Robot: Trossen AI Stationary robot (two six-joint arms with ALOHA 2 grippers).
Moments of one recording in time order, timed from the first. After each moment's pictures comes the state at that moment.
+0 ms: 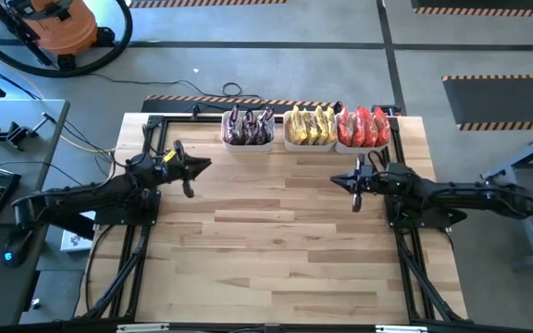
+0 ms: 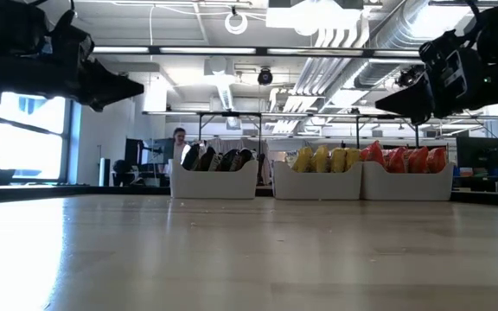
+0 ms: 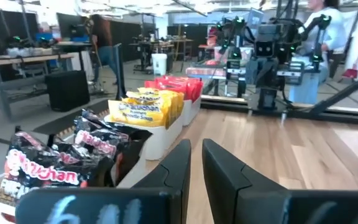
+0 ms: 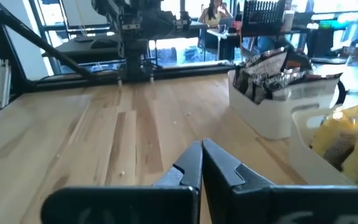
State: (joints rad) left arm 0.44 0.49 0.01 0.51 0.11 0.01; right arm -0.25 0.54 0.01 0.45 -0.08 0.01
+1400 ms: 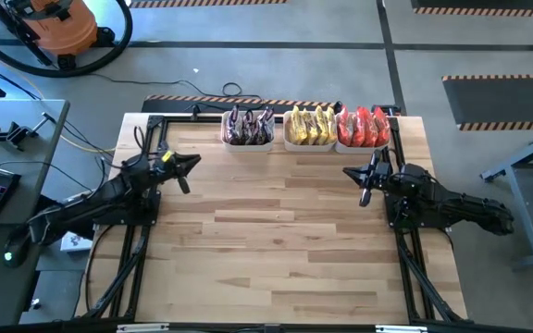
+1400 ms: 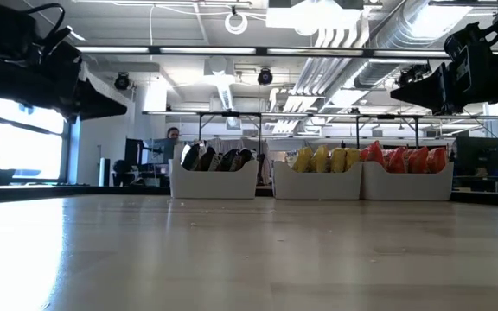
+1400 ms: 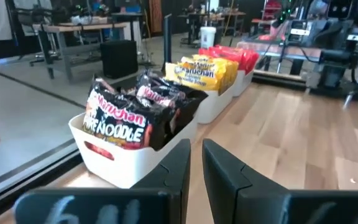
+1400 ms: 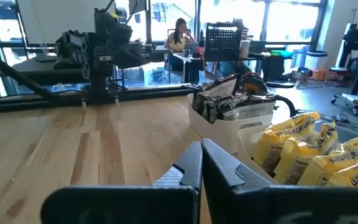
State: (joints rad) left arm 0.50 0.11 0.01 0.01 -0.04 -0.01; right arm -0.28 0.03 0.01 0.02 0.04 -0.02
